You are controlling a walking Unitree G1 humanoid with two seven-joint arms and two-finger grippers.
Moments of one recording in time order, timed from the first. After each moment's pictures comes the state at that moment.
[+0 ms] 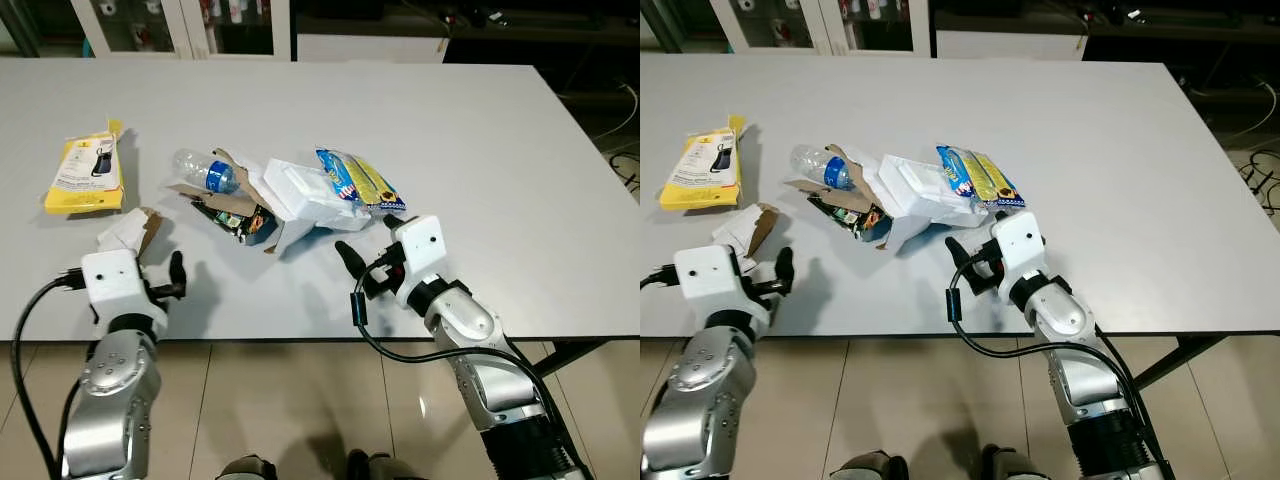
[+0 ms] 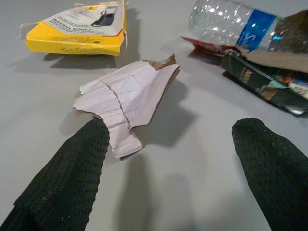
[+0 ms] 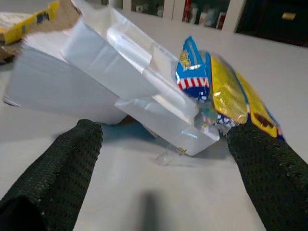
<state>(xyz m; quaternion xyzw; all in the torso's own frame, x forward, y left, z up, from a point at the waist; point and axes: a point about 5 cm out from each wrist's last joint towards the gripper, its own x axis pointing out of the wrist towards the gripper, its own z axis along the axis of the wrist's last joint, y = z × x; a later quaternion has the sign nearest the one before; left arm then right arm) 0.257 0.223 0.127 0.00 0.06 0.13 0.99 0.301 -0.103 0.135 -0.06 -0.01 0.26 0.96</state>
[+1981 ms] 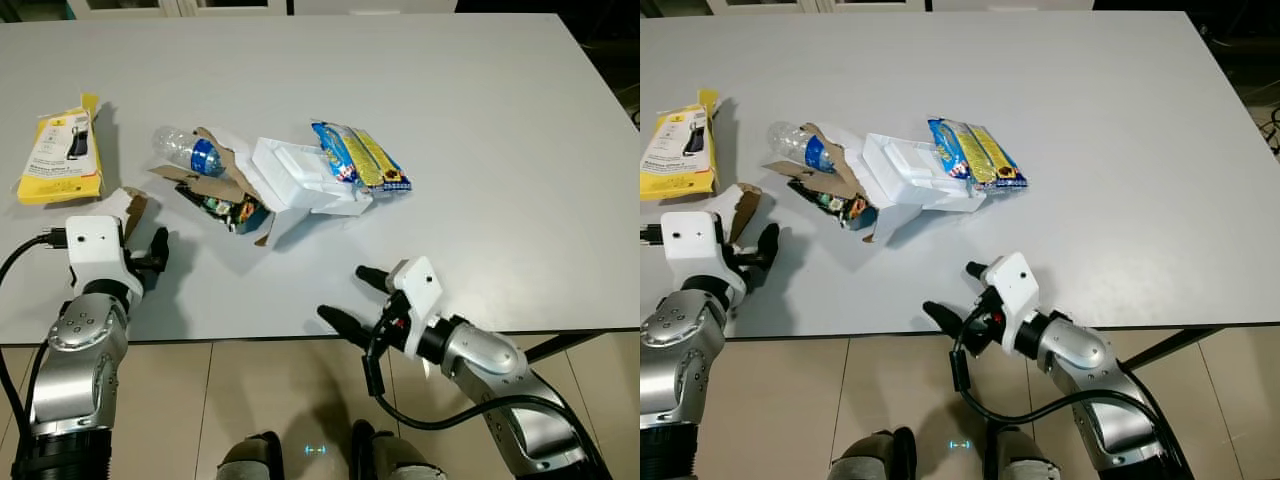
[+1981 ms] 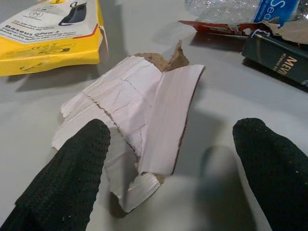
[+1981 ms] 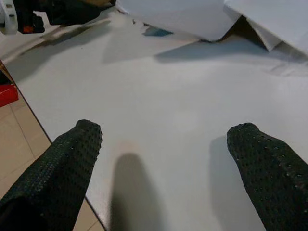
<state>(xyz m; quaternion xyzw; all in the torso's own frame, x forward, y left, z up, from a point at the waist) 0.289 0.255 0.144 0.04 0.06 0.09 0.99 0.254 -0.104 0.123 -0.02 0.07 0.42 0.90</state>
